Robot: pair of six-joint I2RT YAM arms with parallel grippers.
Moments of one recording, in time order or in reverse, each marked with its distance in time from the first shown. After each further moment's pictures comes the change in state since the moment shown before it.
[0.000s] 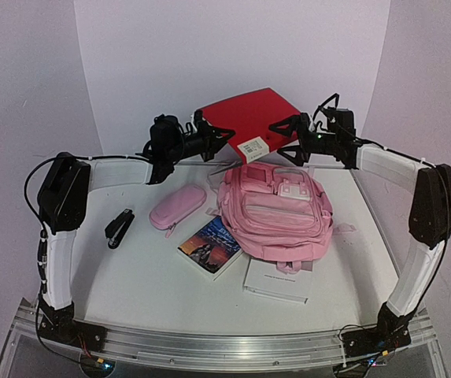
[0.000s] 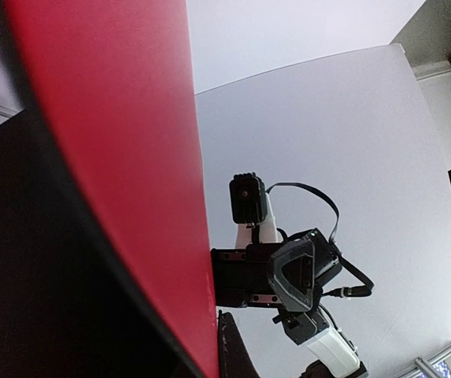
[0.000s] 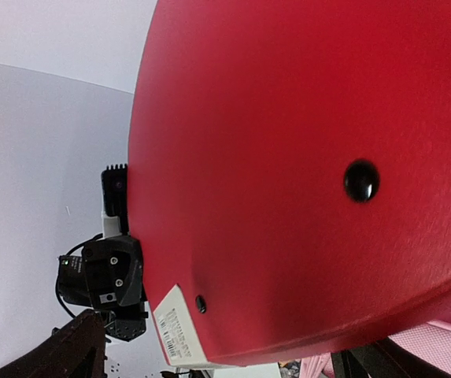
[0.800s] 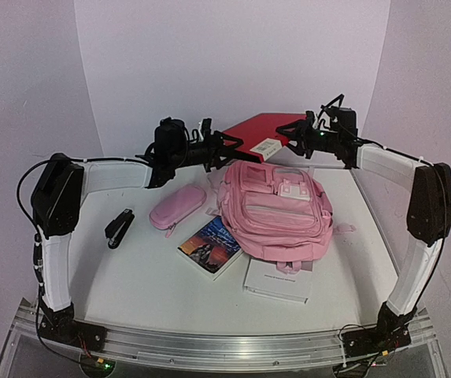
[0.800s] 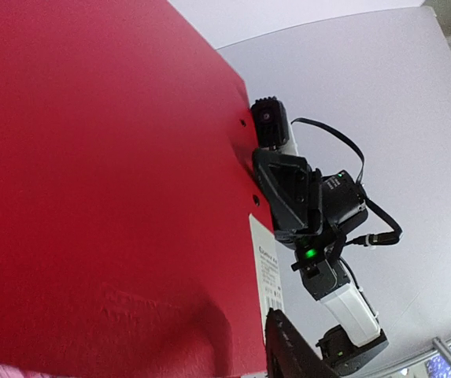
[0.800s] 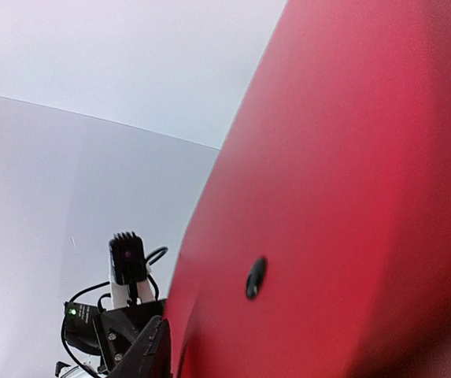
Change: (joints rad) left arm -0.048 -0.081 -0.081 -0.149 0.026 0.104; right arm -0.035 0.026 0.017 0.064 0.046 0.069
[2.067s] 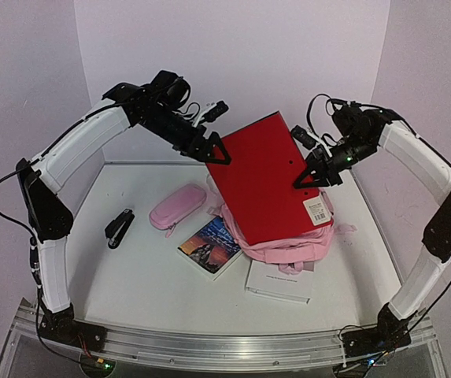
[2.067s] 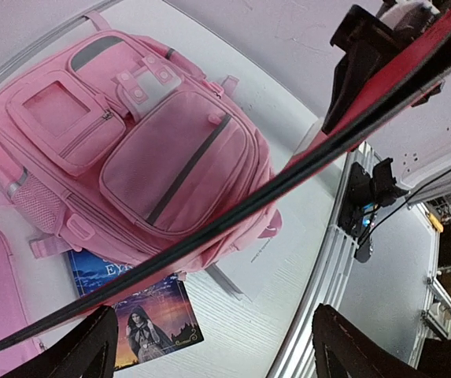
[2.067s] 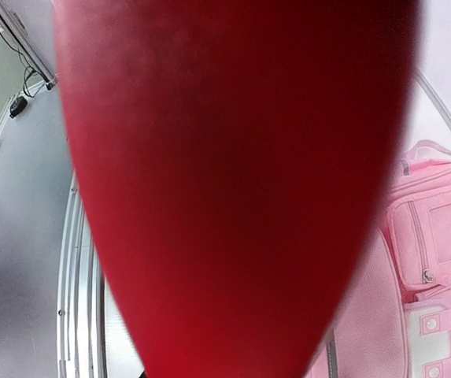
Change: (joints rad) left arm -0.063 -0.036 0.741 -1.599 -0.011 1.207; right arm 0.085 -0.173 0.217 -1.341 -0.198 -1.920
